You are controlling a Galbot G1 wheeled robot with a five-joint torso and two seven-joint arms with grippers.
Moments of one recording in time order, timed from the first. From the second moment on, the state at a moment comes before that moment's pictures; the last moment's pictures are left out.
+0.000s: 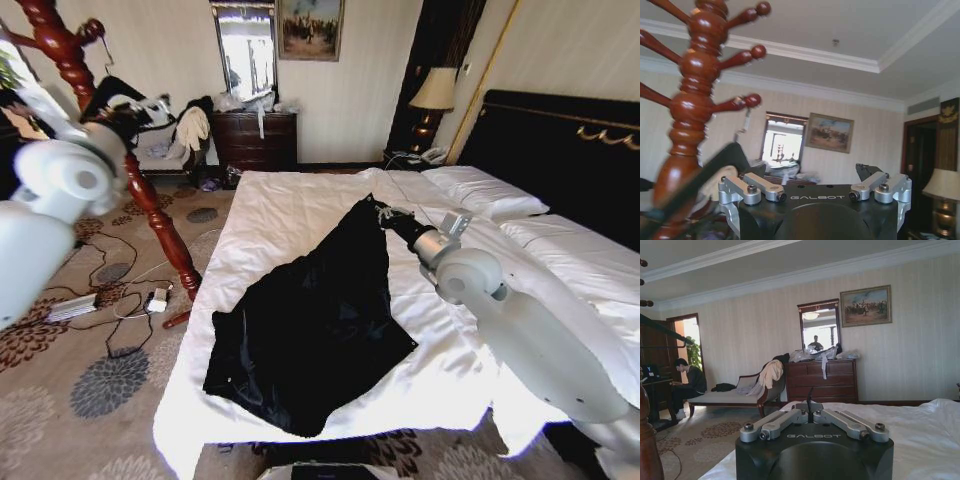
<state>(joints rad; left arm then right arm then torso) -0.03 -0.43 0.03 -1.75 -1.45 0.29 -0.47 -0.59 0.71 0.14 2.02 1.12 -0.33 0.29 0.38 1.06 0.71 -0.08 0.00</state>
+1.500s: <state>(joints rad) -0.61 -0.70 0.41 -1.01 -1.45 0.74 -0.53 -0.68 0.66 0.19 2.07 1.05 -0.30 0.29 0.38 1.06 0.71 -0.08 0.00</state>
